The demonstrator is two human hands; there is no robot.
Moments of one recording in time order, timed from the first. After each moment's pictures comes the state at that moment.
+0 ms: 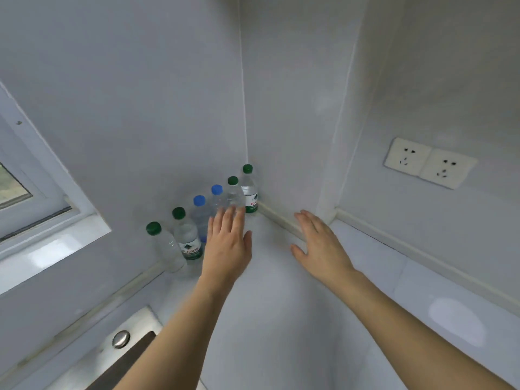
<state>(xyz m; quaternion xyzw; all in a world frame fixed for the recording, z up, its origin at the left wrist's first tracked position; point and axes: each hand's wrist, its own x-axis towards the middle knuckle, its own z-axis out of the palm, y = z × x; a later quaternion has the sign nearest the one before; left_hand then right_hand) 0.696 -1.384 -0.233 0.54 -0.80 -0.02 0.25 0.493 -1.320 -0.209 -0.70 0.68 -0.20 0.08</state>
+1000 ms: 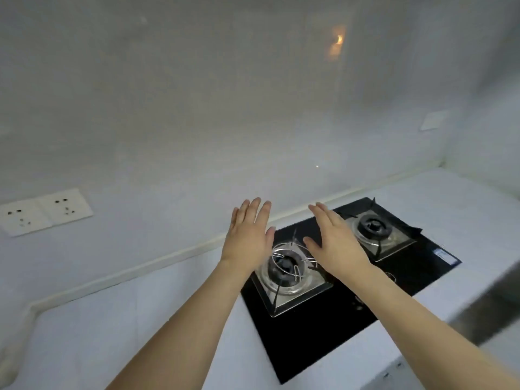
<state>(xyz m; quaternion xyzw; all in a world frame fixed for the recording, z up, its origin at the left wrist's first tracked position) 0.238 -1.035 -0.171 -0.07 -0.97 -0.14 0.19 0.241 -0.835 -0.144 -0.18 0.96 -0.21 -0.10</state>
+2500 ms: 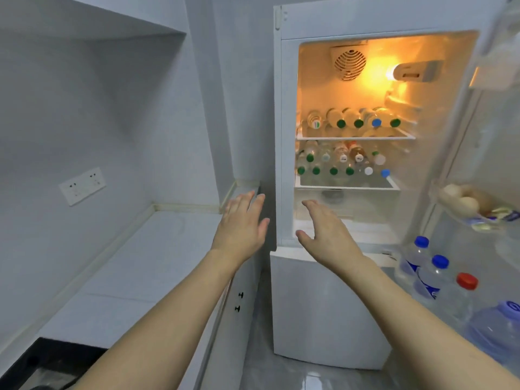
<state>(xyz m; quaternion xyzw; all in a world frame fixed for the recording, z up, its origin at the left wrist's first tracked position) 0.070 -0.177 -0.103 -0.53 -0.81 -0.19 0.18 0.231 -0.061 -0.106 0.29 0.91 -0.14 -0.24</state>
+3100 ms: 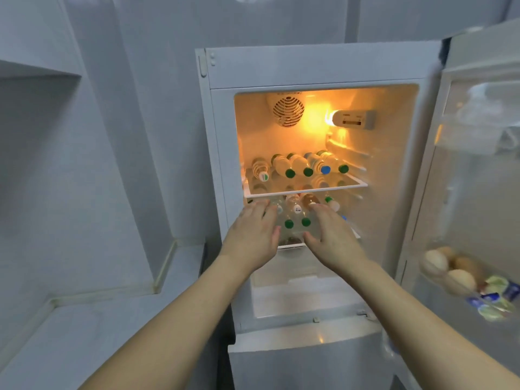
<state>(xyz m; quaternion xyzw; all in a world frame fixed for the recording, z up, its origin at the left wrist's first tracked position) 0.012 0.066 -0.035 -0.68 -0.65 -0.22 0.24 0.184 0.144 -0.045 0.40 0.85 -0.08 -0.33</state>
